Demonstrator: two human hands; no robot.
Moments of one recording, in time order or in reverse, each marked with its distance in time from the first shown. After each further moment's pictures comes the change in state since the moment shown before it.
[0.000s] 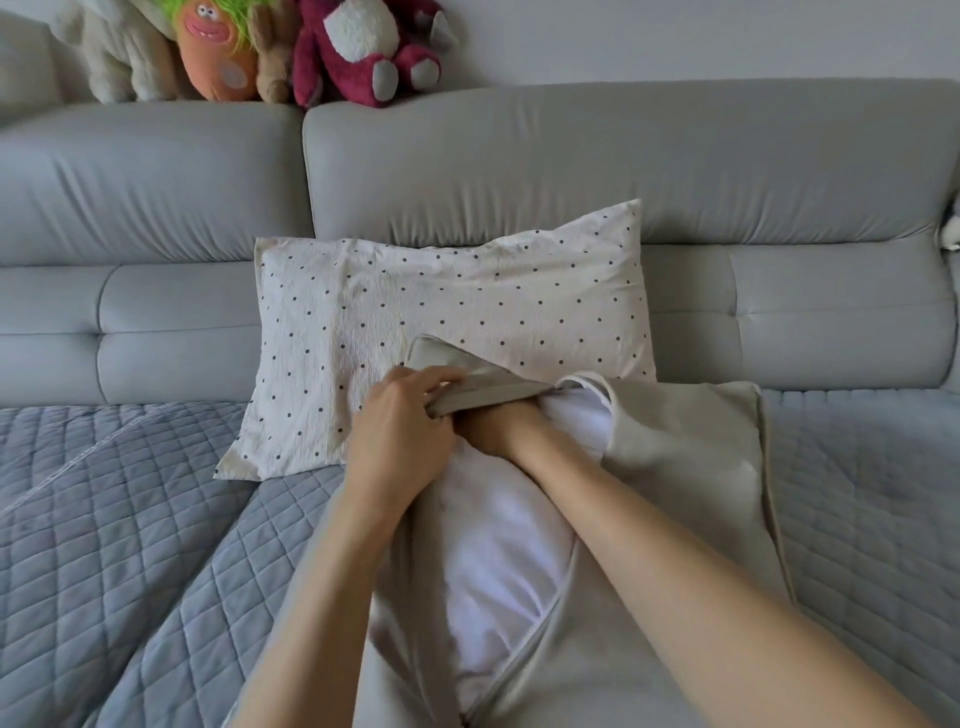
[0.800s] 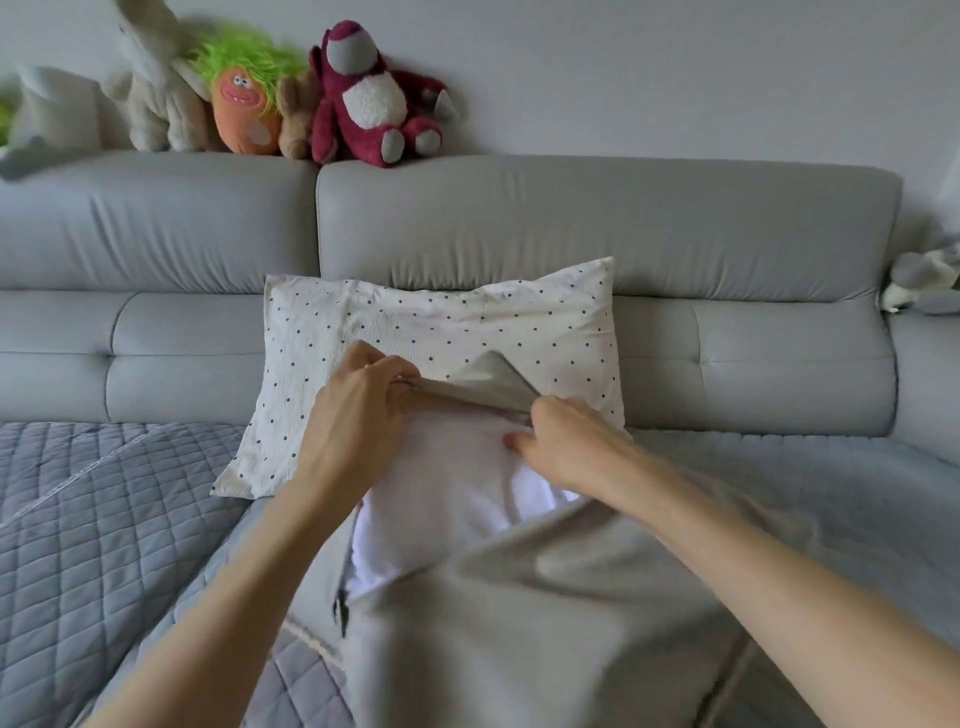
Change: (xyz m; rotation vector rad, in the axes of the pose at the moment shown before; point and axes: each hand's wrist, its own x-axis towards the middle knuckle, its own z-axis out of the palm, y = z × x) left_hand -0.002 0.028 -0.046 0.125 0.158 0.125; right_hand -0.082 0.018 -0.073 -0.081 0.075 0.084
